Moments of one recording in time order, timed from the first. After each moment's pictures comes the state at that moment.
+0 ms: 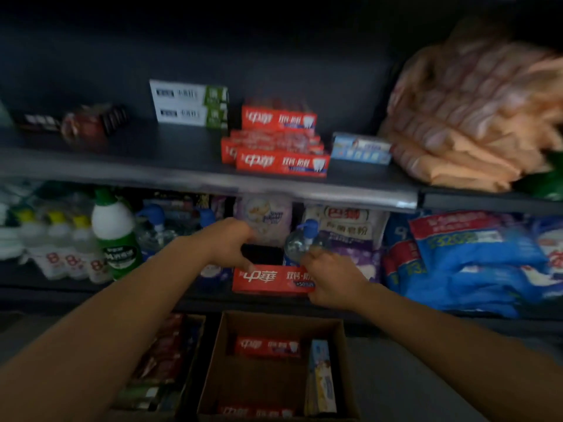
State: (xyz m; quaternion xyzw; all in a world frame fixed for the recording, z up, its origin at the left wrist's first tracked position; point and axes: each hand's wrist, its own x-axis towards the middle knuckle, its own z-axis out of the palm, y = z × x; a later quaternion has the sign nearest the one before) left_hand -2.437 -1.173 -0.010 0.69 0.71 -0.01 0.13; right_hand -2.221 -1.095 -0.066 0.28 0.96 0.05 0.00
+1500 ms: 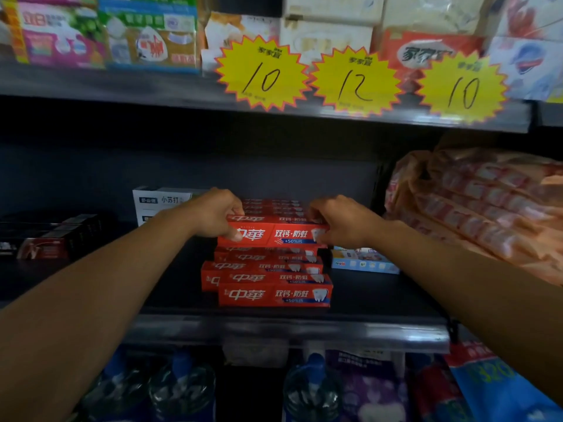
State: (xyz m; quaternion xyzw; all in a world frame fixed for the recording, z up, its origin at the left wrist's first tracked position) left_hand -2.526 -1.016 0.177 0.64 0.75 0.15 0.04; right_hand -2.296 -0.903 0.170 0.30 0.95 0.04 -0.12
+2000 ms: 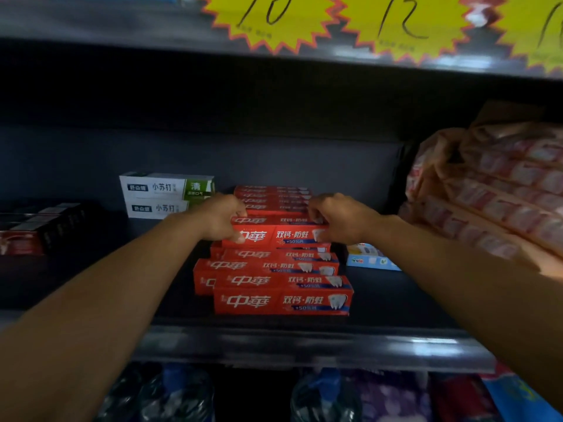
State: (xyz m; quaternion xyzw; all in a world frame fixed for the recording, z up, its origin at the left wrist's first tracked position) left_hand -2.559 -0.951 0.127 0.62 0.76 0.16 0.08; right_hand -2.334 -0.841 0.134 0.30 0.95 0.03 -0.09
